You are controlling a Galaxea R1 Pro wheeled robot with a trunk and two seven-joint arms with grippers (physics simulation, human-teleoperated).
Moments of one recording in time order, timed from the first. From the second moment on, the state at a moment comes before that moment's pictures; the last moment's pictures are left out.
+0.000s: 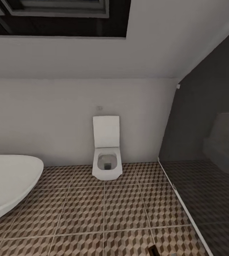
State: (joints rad) left arm -0.36 0.07 -0.44 0.05 0.37 -0.05 -0.04; right arm -0.39 0.03 0.32 0.02 0.03 -0.23 -0.25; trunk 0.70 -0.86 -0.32
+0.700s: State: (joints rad) left arm -0.36 0.07 -0.44 0.05 0.37 -0.06 -0.04; right arm -0.39 0.03 0.32 0.02 0.03 -0.23 -0.25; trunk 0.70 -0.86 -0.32
